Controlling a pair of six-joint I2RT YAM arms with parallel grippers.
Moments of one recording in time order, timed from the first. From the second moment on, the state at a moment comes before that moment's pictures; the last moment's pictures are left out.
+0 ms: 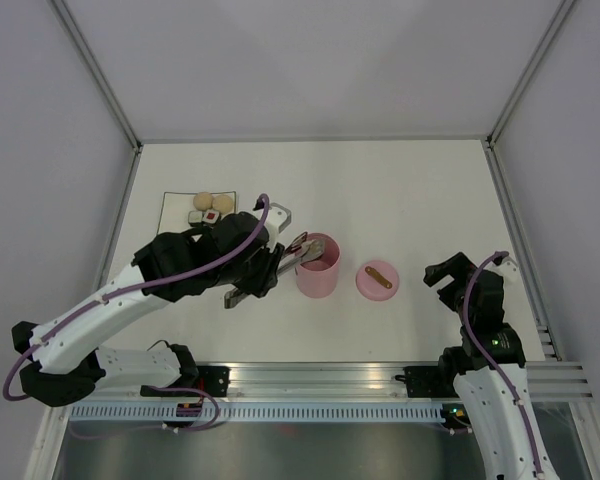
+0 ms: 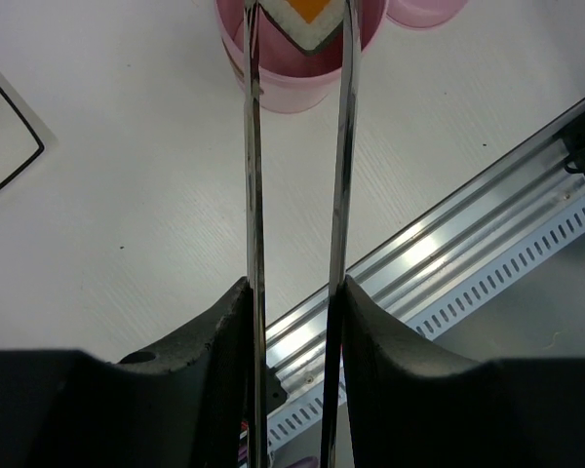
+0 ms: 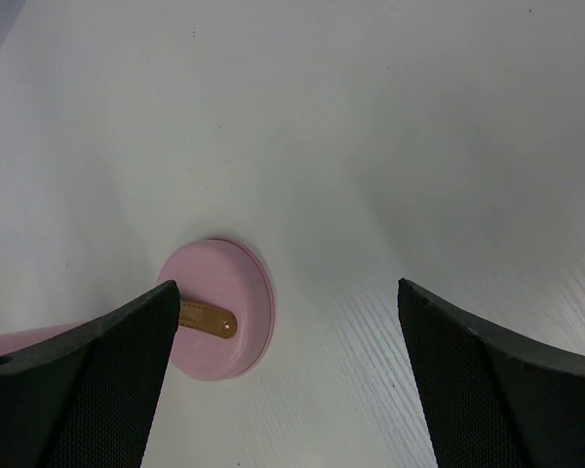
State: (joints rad) left arm -1.05 1.14 1.43 -1.18 -0.20 -0.38; right arm 0.04 0.35 0.37 -0.58 0.15 0.77
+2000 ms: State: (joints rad) left arm -0.41 1.20 1.10 -0.89 -0.36 -0.49; right arm 0.04 0.35 0.33 -0.54 0.02 0.75
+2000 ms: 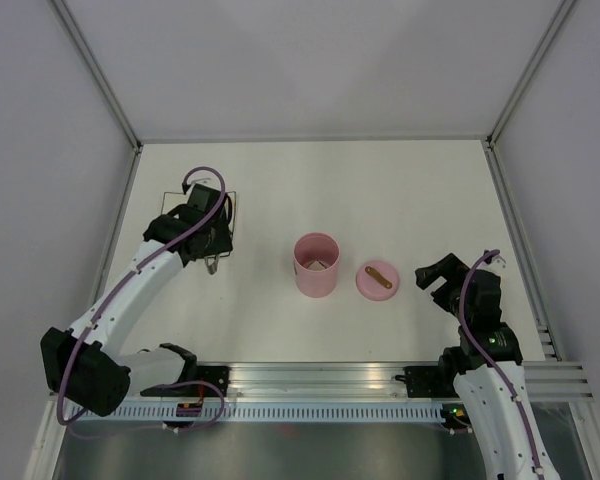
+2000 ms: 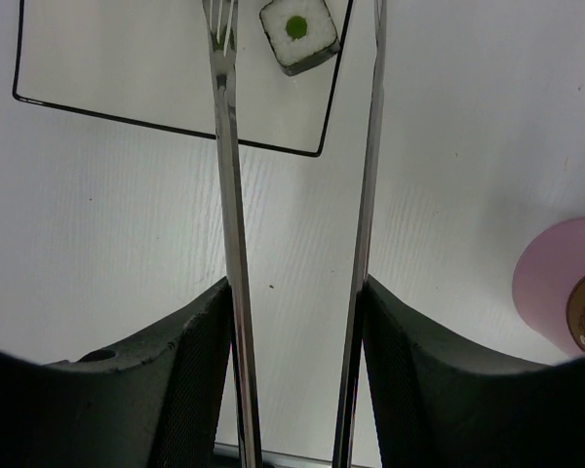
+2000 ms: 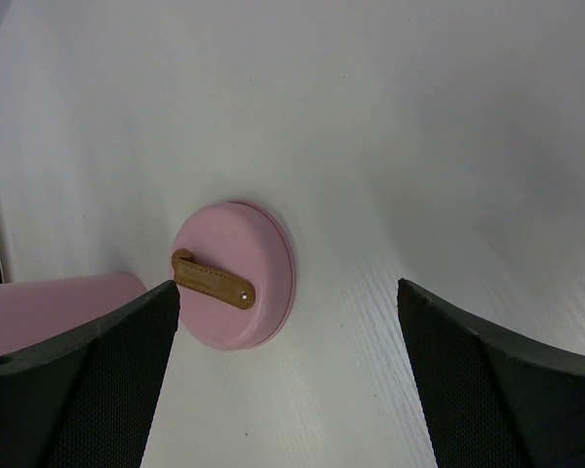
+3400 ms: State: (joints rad) left arm -0.41 1.37 1.03 -0.76 -0.38 -0.59; right arm 0.04 0.55 0.31 -0.38 0.01 0.73
